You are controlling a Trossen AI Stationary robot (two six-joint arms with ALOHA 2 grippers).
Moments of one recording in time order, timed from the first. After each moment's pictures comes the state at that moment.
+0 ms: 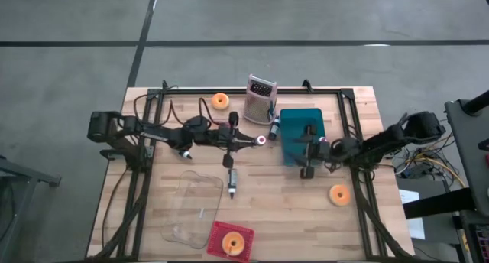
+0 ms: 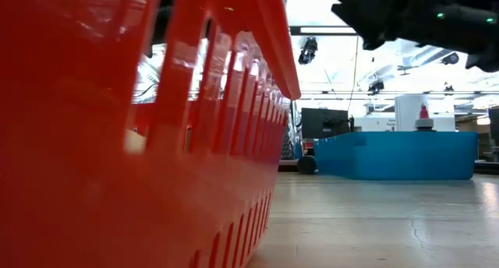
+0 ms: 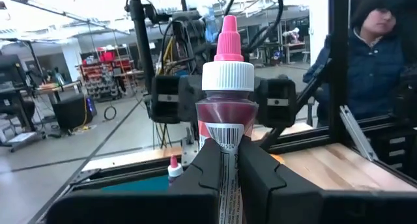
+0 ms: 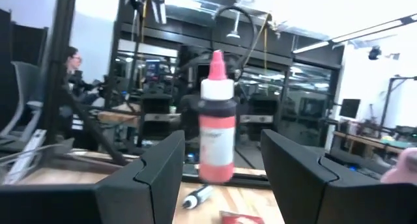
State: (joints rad) left arm 0.11 1.59 0.72 0.95 0.25 0.13; right arm 0.14 1.28 0.20 1.41 0.21 -0.21
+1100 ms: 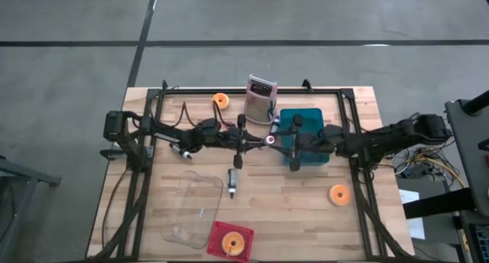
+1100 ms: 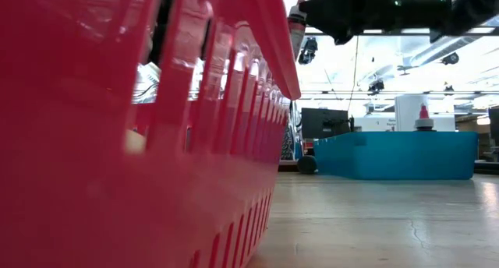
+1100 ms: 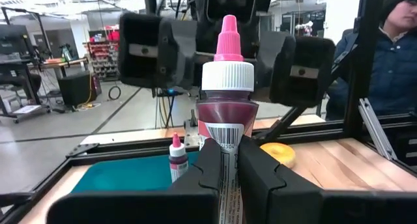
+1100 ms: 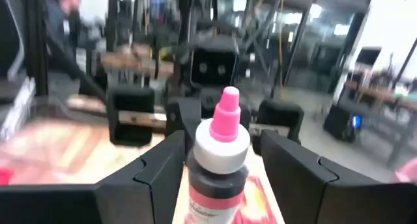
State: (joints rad) left arm 0.11 1.74 0.79 0.98 0.21 0.07; right arm 0.01 1.18 0.50 0.72 0.11 -0.16
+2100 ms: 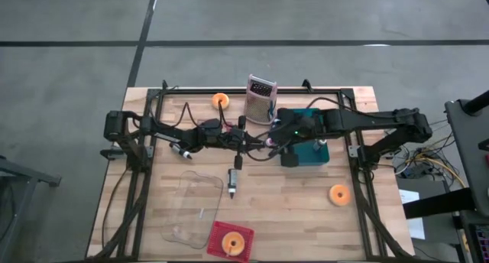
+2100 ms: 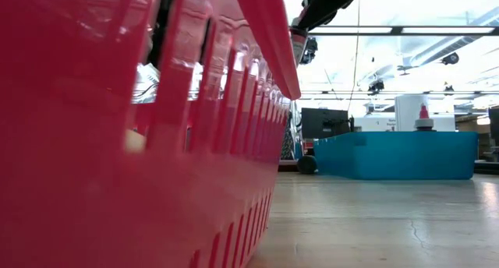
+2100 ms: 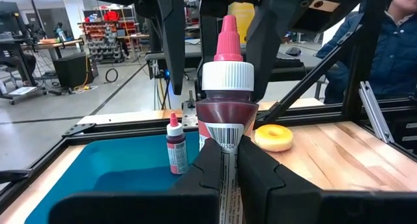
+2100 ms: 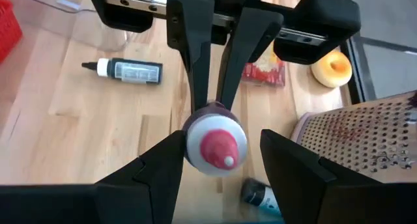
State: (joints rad) left arm 0.11 1.74 0.80 0.91 0.21 0.07; right arm 0.01 1.43 1.34 -0.75 0.13 -0.12
